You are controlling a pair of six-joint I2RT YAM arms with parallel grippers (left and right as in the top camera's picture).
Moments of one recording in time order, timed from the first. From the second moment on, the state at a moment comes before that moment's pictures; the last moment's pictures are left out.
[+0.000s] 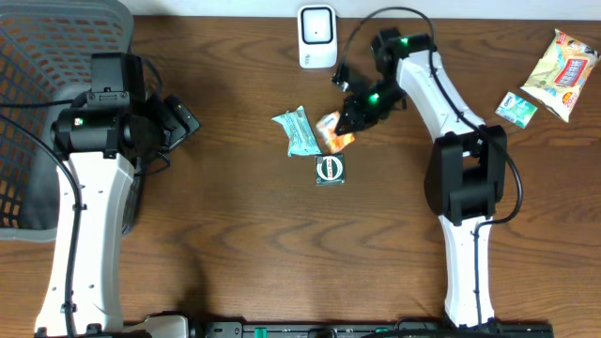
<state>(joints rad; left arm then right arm) 0.05 1.44 1.45 -1.15 0.02 -0.65 0.25 2.42 2.16 -1.35 -0.57 -0.33</state>
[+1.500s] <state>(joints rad) 0.05 1.44 1.45 -1.15 0.02 -0.65 0.44 2.58 2.33 -0.37 0.33 -0.88</state>
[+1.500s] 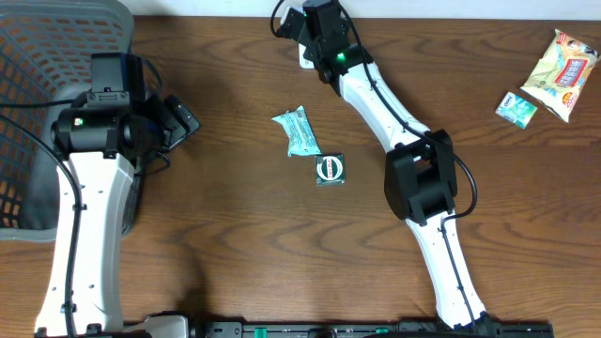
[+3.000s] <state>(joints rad) 0.05 1.44 1.45 -1.15 0.02 -0.65 -0.20 2.33 2.31 -1.31 -0.54 -0.07</state>
